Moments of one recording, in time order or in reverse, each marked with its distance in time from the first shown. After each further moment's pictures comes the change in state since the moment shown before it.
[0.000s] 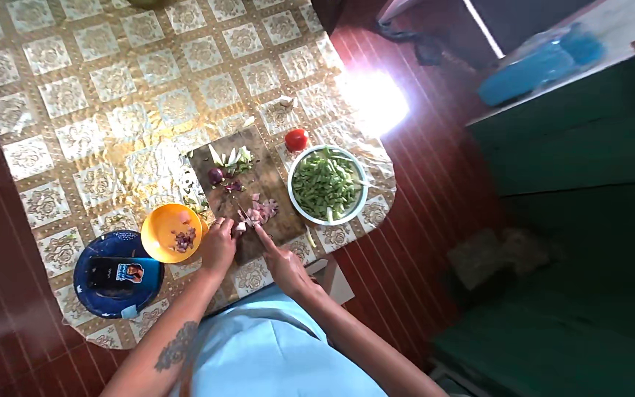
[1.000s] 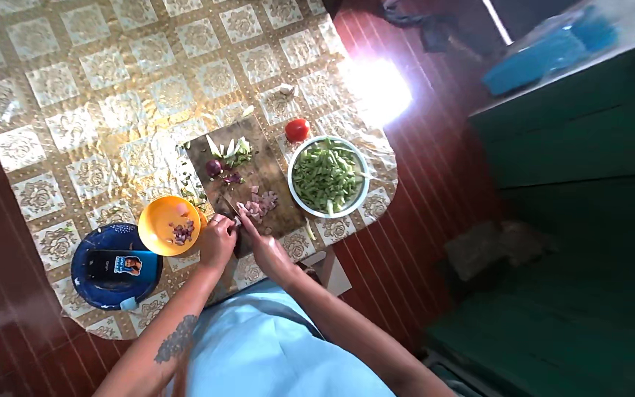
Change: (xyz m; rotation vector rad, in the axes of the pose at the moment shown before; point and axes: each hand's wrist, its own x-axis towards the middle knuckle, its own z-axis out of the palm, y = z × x) left_hand -0.009 -0.011 0.012 -0.081 0.150 0.036; right_hand 0.027 -0.021 0.015 -0.037 -0.083 0.037
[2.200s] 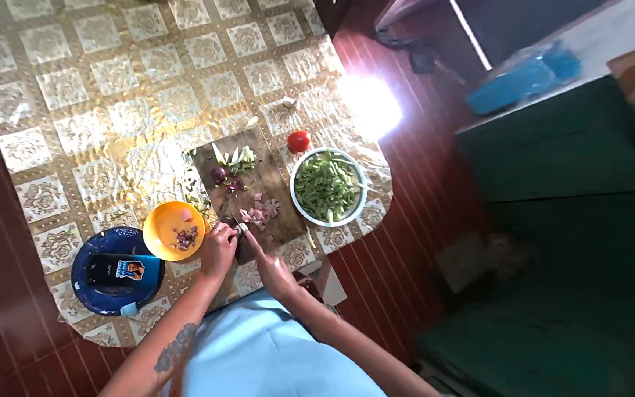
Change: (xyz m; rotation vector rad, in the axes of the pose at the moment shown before) left_hand -0.002 -0.005 -0.004 -0.054 -0.020 -0.010; right_hand -0.011 0.013 0.020 -0.031 0.041 -0.006
